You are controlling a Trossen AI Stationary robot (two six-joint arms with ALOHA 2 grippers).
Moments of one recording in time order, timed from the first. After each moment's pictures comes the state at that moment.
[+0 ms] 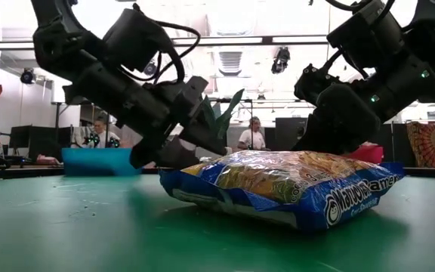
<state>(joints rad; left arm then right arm) -0.14 1.83 0.69 0.57 -0.37 -0.77 0.25 1.79 0.51 0.54 0.32 0.38</state>
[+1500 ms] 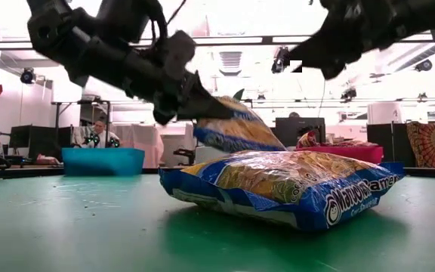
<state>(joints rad) -0.14 1.72 0.69 0.68 -0.32 -0.25 0.26 1.19 0.50 0.41 0.37 0.10</state>
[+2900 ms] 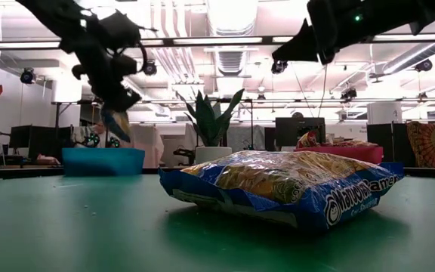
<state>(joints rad) 0.52 1.18 0.74 -0.36 -0.88 -0.02 0.08 1.13 0.57 0.37 0.50 -0.09</state>
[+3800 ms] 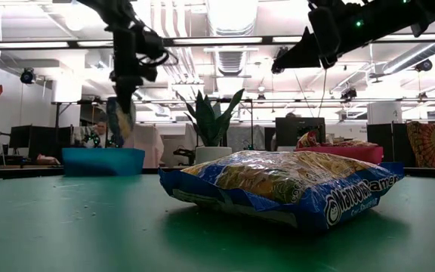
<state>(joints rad) 0.87 1.66 1.56 -1.21 -0.29 0.35 0.08 1.13 0.56 0.31 0.50 -0.08</state>
